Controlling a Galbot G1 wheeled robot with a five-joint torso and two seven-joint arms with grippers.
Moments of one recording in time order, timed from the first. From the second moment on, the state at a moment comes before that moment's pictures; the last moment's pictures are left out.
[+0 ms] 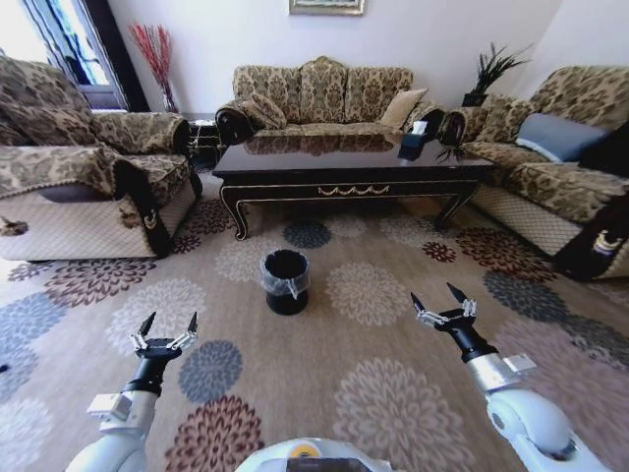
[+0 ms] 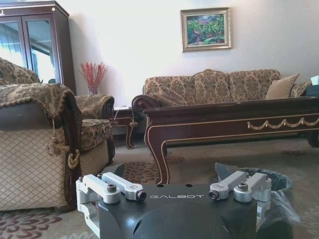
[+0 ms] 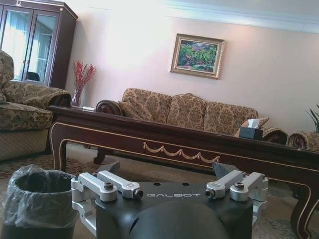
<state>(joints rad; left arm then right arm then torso) 1.91 -1.04 -0.76 -2.25 -0.45 -0.18 -0.22 -1.71 0.96 0.84 2.08 0.50 0.20 -0.09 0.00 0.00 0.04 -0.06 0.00</state>
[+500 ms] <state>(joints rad) 1.91 -1.04 -0.76 -2.25 -0.45 -0.18 -0.22 -1.71 0.96 0.84 2.08 0.50 0.20 -0.09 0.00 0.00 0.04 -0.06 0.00</state>
